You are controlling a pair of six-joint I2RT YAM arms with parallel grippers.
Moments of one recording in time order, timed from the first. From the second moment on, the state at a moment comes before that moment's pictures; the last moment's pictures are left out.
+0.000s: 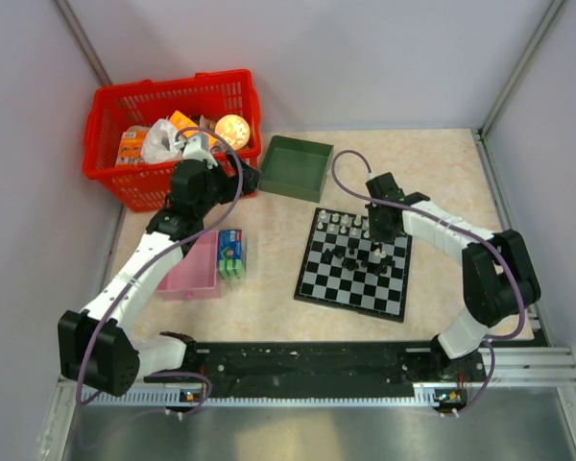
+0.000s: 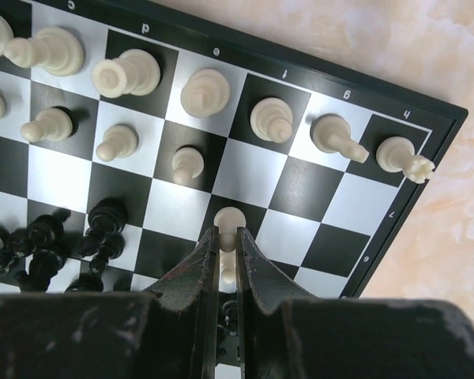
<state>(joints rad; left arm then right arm) -0.30 1.22 1.00 -0.06 0.06 -0.60 0.42 1.62 1.07 -0.57 0.17 0.32</state>
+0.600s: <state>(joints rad) -0.30 1.22 0.99 -0.04 0.06 -0.60 0.37 1.68 1.08 -0.50 0.17 0.32</state>
